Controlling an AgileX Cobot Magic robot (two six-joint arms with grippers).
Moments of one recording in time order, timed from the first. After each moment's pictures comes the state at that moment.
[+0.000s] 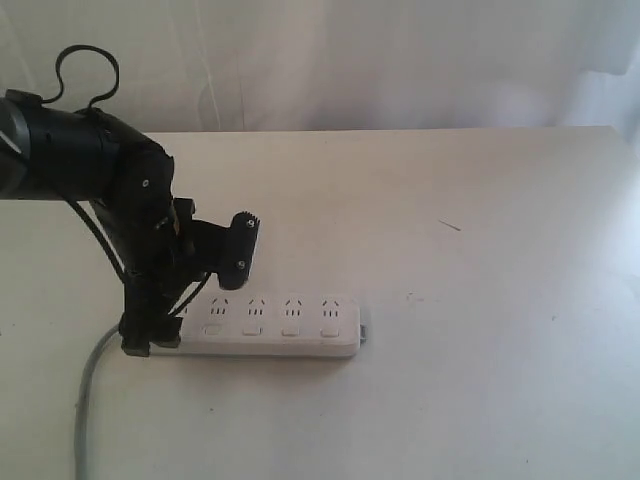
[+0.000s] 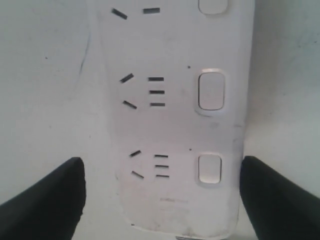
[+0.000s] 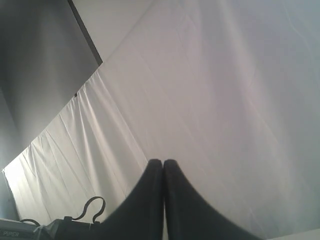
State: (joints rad) left arm -0.44 1.82 -1.17 0.17 0.76 1.02; right arm 0.11 0.01 0.00 -0.63 -0.58 1.28
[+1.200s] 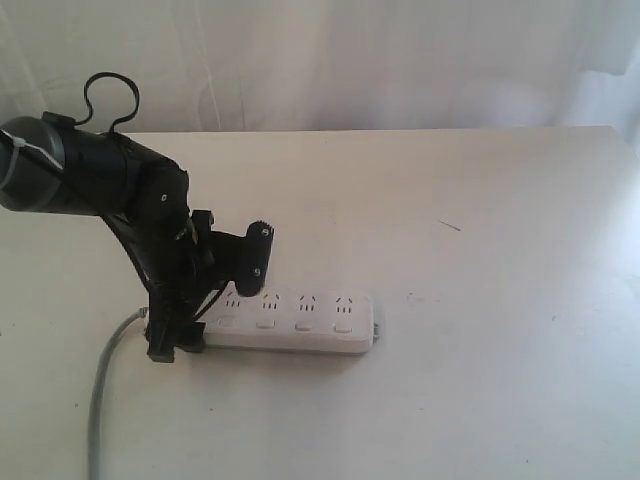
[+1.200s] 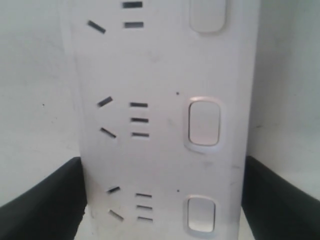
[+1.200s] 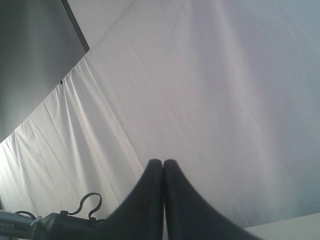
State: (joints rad) left arm -0.44 1.90 -1.18 0.08 0.67 1.09; right arm 0.11 0.01 0.00 -0.68 -0.53 1.28
